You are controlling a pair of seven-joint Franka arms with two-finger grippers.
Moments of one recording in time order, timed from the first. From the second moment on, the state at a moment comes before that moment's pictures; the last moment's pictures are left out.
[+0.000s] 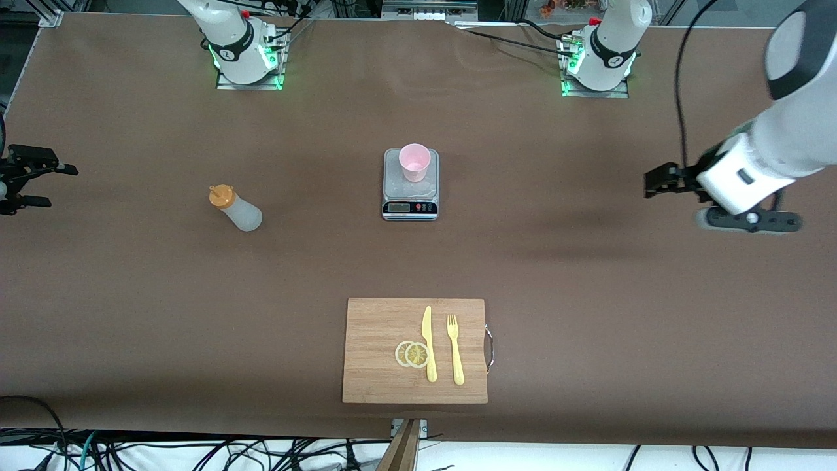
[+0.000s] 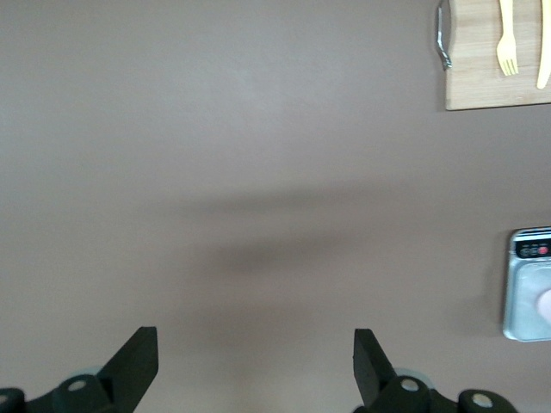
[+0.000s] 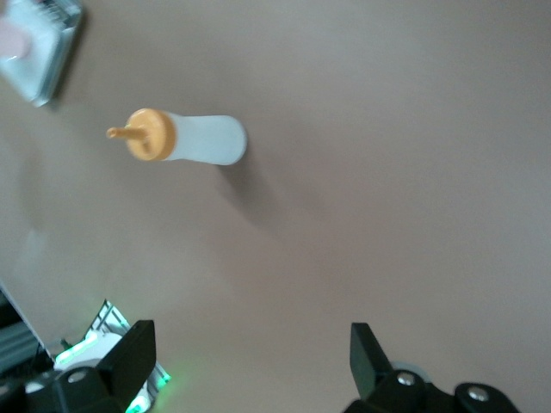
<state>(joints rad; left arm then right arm) 0.04 0.18 -0.15 -1.48 0.00 1.55 -0.03 -0.35 0.35 -0.06 -1.51 0.24 1.46 -1.18</state>
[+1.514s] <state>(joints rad) 0.00 0.00 -0.10 -1.74 0.00 1.64 0.01 -0.45 0.79 0.00 -1.68 0.82 1.39 -2.37</state>
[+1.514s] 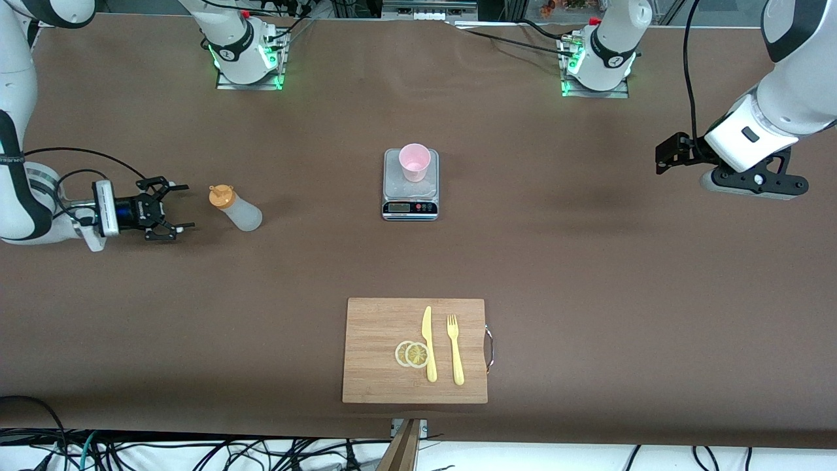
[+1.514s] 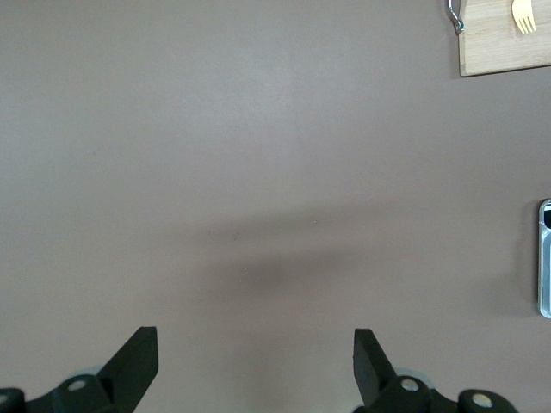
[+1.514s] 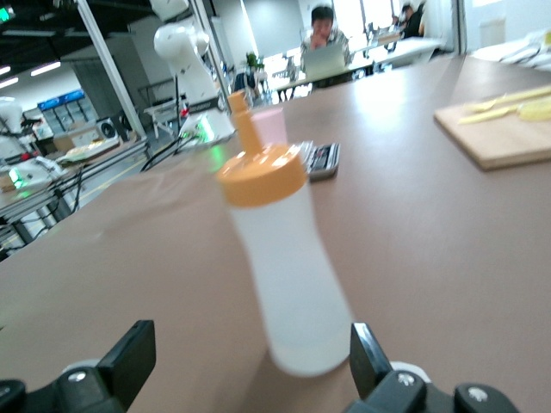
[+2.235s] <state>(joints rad) 0.00 0.00 -0.10 -1.73 0.00 1.64 0.01 -0.36 0.85 0.01 -1.68 0.93 1.42 -2.44</state>
